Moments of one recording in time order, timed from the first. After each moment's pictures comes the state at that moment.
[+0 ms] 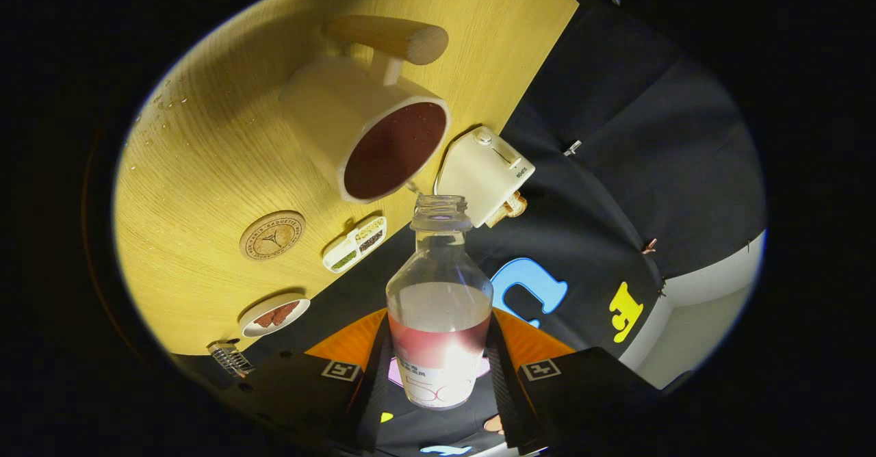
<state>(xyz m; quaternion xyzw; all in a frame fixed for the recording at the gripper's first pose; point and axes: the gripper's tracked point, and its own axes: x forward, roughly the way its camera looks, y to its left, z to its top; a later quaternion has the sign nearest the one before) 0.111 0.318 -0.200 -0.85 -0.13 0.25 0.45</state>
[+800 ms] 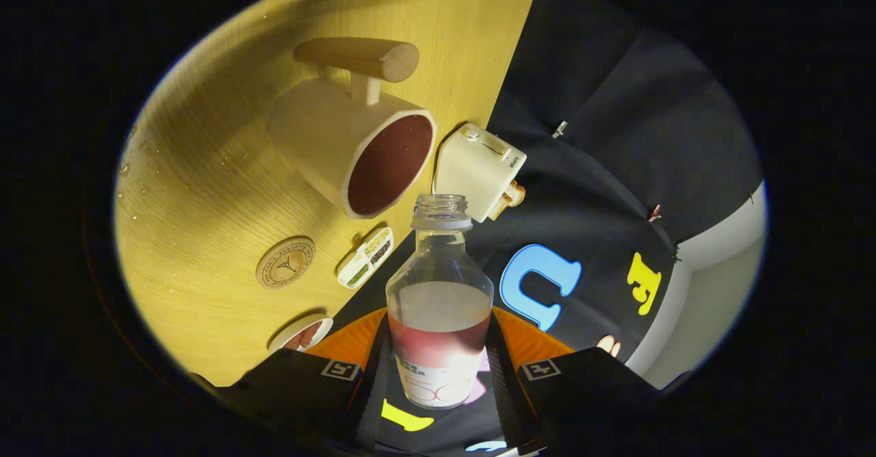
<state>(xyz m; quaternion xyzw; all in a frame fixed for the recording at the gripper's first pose) 0.109 0.308 -0.218 -0.79 -0.09 0.26 0.55</state>
